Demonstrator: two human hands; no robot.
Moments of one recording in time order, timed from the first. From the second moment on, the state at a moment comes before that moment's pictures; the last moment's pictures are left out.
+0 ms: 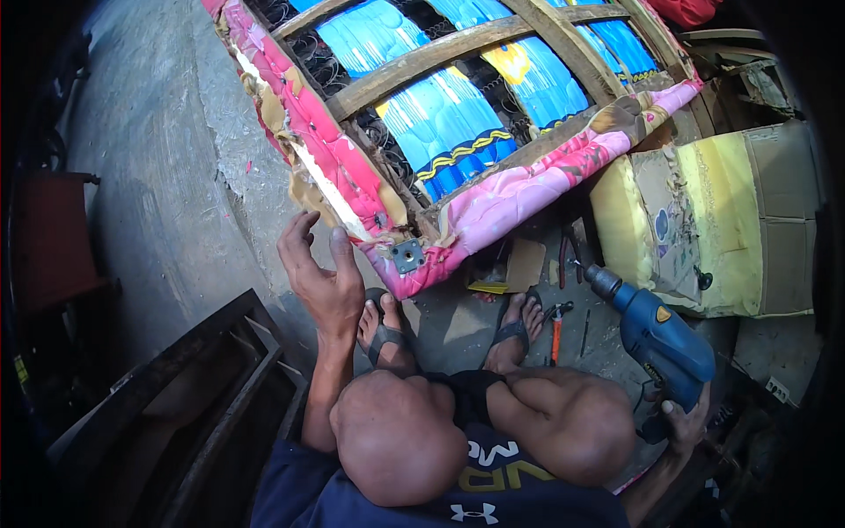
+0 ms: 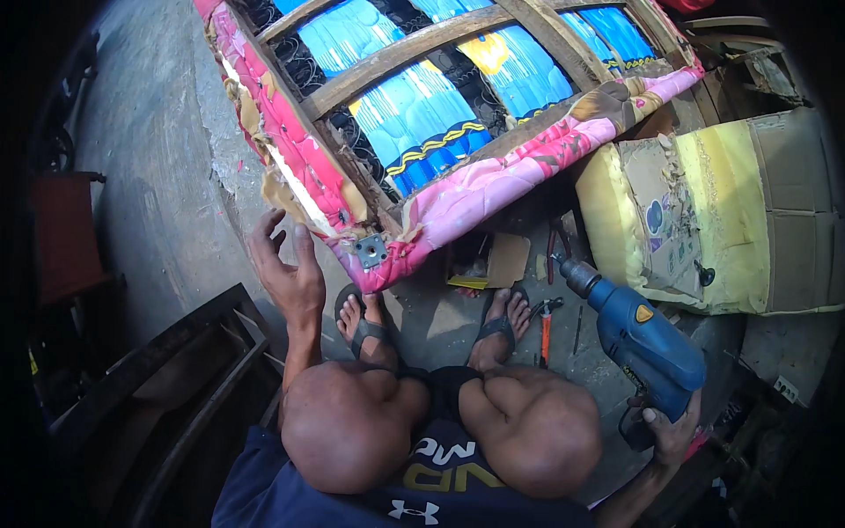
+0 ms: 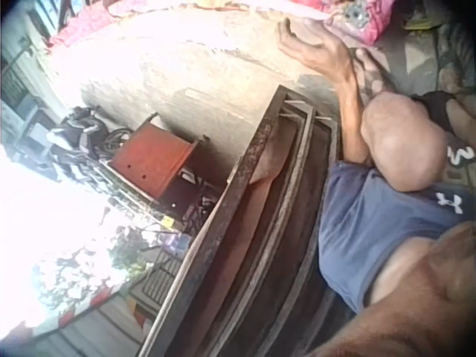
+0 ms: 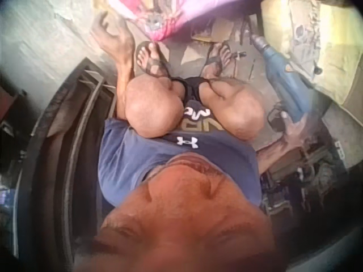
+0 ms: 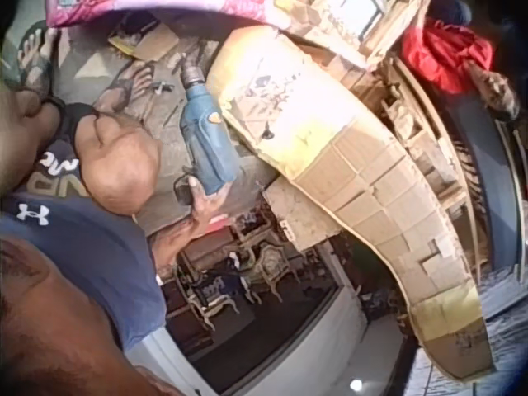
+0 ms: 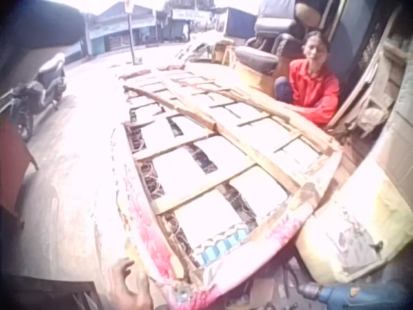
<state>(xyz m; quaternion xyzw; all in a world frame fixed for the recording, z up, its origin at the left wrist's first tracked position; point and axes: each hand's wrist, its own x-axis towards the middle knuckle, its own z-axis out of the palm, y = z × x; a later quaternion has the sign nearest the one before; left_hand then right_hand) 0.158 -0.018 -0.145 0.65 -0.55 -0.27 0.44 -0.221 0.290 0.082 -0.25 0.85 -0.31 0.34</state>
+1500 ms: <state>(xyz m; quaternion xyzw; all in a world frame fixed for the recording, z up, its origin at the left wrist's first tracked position) 0.048 0.015 -0.181 0.26 -0.56 -0.79 0.01 -0.210 0.276 0.054 -0.22 0.87 -0.25 0.36</state>
